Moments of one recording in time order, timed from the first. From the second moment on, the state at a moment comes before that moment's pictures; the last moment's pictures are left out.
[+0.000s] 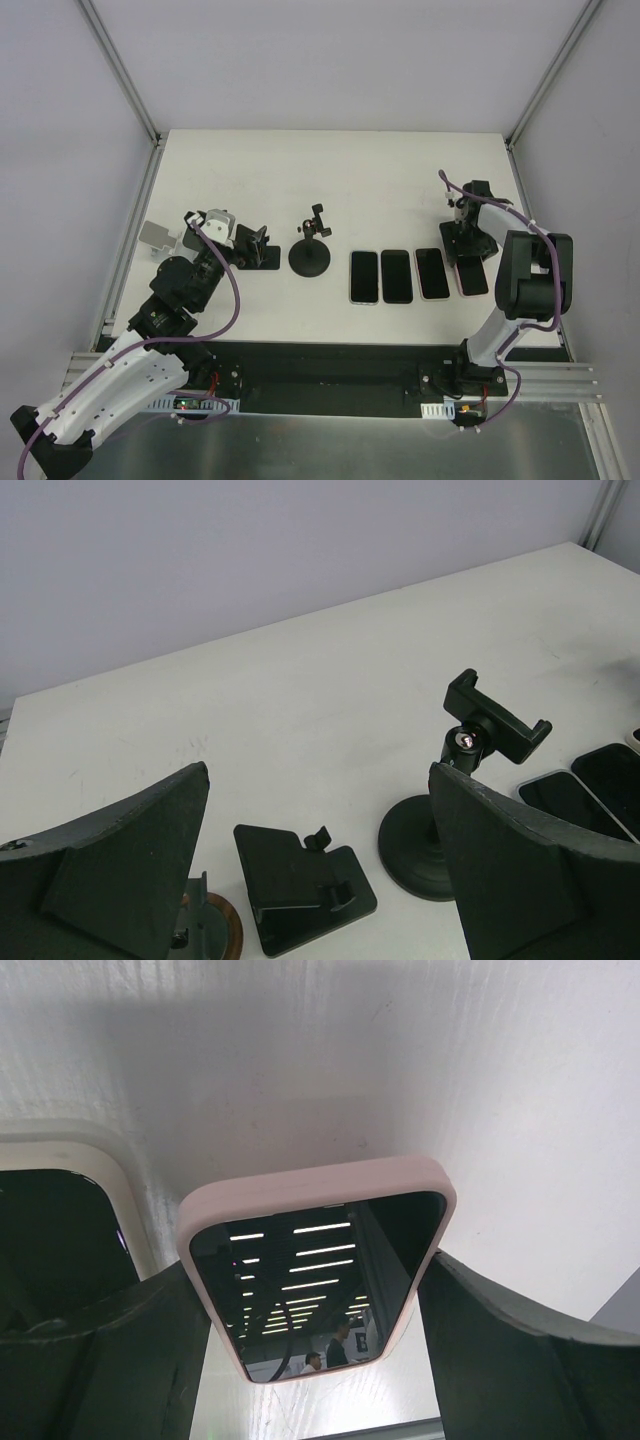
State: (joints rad) left arm -0.69 0.50 0.54 0.03 -0.31 0.10; right arm -0.05 1.73 1.07 -0.69 0.17 -0.23
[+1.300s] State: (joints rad) left arm -0.69 0.32 0.76 -0.24 -0.63 0.00; right arm -0.05 0.91 1.30 -0.80 0.37 -0.09
